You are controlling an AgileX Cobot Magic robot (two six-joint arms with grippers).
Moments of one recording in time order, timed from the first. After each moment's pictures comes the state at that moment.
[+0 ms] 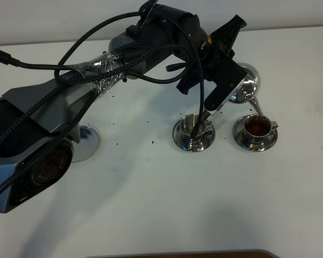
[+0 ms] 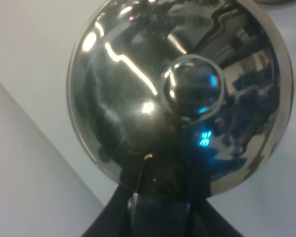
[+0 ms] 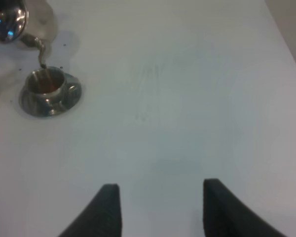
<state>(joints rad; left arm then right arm) -0.67 2.35 -2.07 -0.08 0.61 1.89 0.17 -0.01 -0.52 -0.08 1.12 0.04</state>
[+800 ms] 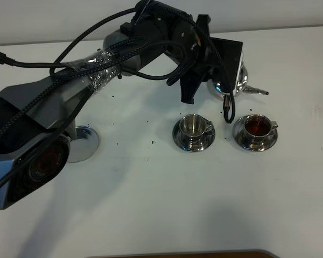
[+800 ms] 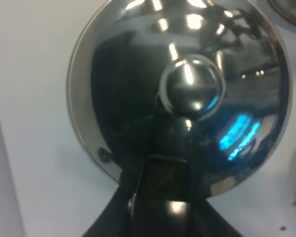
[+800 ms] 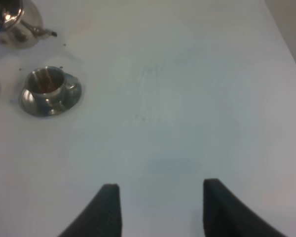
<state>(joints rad) -0.64 2.35 -2.07 0.01 0.72 1.20 0.17 -0.01 -0.52 -0.08 1.12 0.04</state>
